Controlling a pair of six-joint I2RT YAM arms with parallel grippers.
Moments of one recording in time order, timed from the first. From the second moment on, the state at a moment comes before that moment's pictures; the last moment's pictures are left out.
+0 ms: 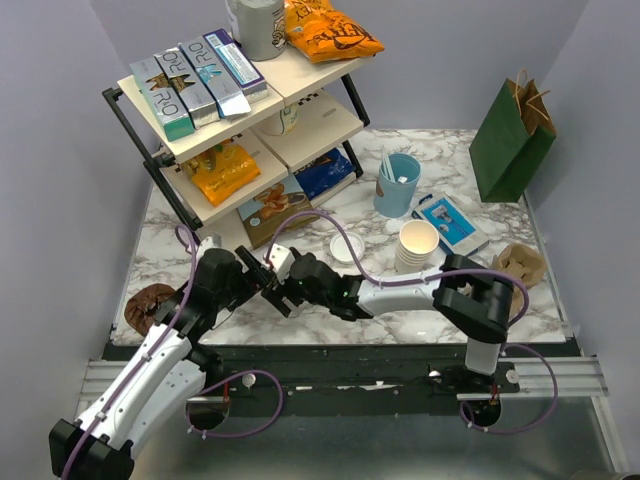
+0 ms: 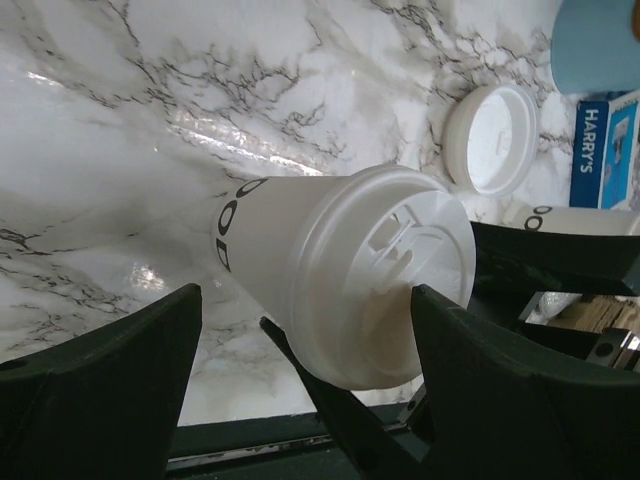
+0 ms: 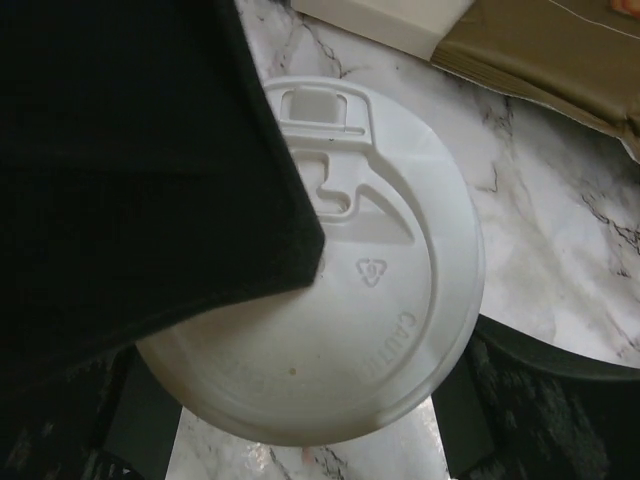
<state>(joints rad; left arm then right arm) -0.45 0.63 0.48 -0.56 -0.04 -0.98 1.18 1.83 1.01 0.34 0.14 0.00</state>
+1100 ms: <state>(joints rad) -0.43 0.64 0.56 -0.67 -0.33 -1.07 1.13 2.06 1.19 0.52 0.08 -0.05</state>
